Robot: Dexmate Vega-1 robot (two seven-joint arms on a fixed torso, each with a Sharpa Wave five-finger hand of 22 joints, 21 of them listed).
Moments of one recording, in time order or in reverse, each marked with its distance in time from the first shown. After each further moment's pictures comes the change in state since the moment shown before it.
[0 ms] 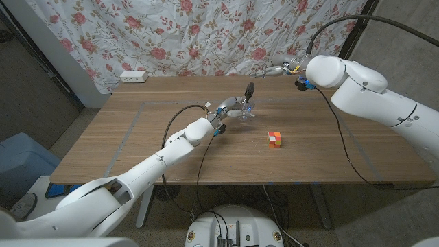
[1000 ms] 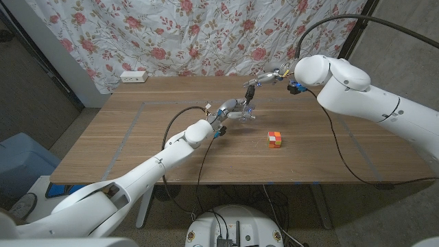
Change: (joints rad) left arm 0.028 0.019 -0.001 -0.051 0.005 0.022 0.009; left_hand 0.000 0.000 0.004 -0.004 0.000 0.000 0.000 0.002 0.000 0.007 0.001 0.000 0.000 0.000 0.000 0.000 0.000 0.000 0.000 0.000 0.000; right arm 0.142 0.043 -0.184 -0.018 -0.085 -0.151 0.145; right_hand -0.031 0.000 0.006 -0.014 0.004 -0.052 0.053 0.001 0.006 -0.032 0.032 0.001 0.001 -0.010 0.003 -0.007 -0.003 -0.032 0.004 -0.004 0.000
